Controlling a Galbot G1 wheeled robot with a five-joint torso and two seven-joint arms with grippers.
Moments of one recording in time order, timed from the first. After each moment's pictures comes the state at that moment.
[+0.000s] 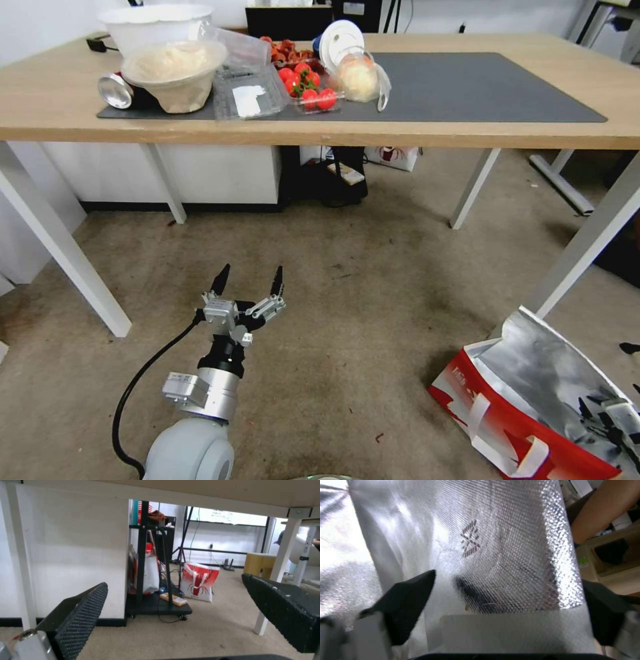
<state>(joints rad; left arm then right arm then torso) 1.62 -1.38 -0.35 -2.22 -0.22 -0.11 -0.07 -1.72 1.15 1.06 1.55 -0.20 0.06 -0.18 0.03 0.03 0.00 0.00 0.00</state>
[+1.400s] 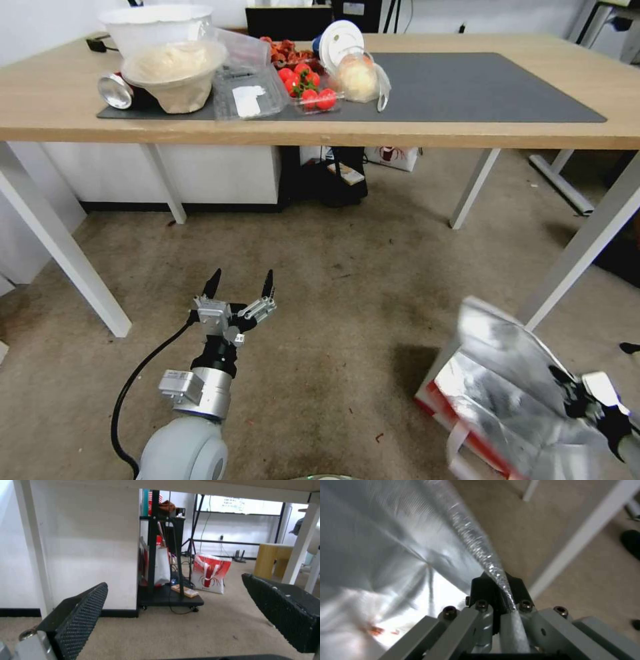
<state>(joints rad) 1.62 -1.37 -0.38 -2.21 -0.22 -0.09 -0.10 -1.85 1.09 1.07 2.02 0.37 -0.33 -0.35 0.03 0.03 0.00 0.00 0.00</state>
